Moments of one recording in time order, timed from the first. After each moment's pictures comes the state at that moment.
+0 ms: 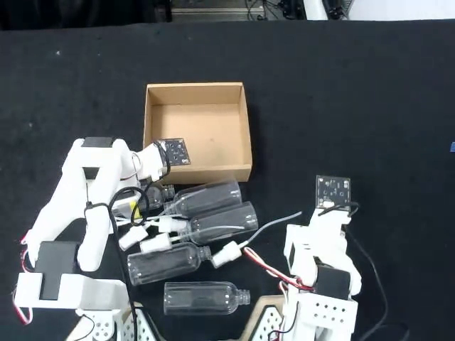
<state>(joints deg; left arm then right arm) -4.5 -4.7 34.3 59.4 -75.4 12.0 -103.0 96.7 72.6 3.3</state>
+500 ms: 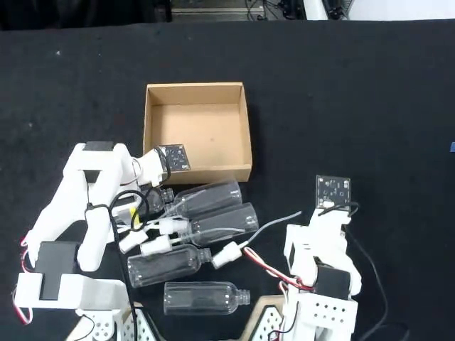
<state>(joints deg) -4.5 -4.7 36.7 59.4 -75.4 12.0 -103.0 96.7 72.6 3.3</state>
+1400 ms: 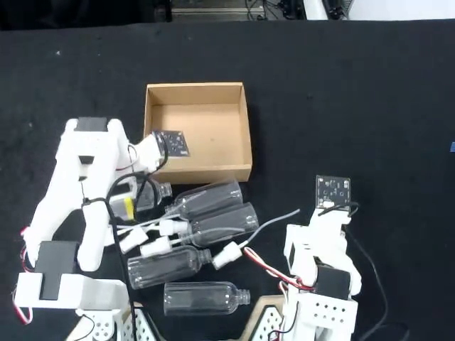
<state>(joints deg) -4.5 -4.7 20.4 82.1 -75.6 12.0 -103.0 96.7 72.6 3.3</state>
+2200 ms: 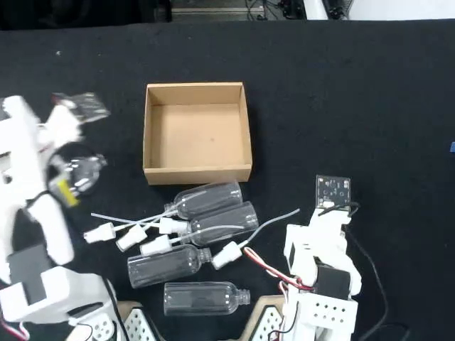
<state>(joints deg) -32.6 -4.7 0.6 97.4 -74.6 12.0 -103.0 96.7 72.6 3.3</state>
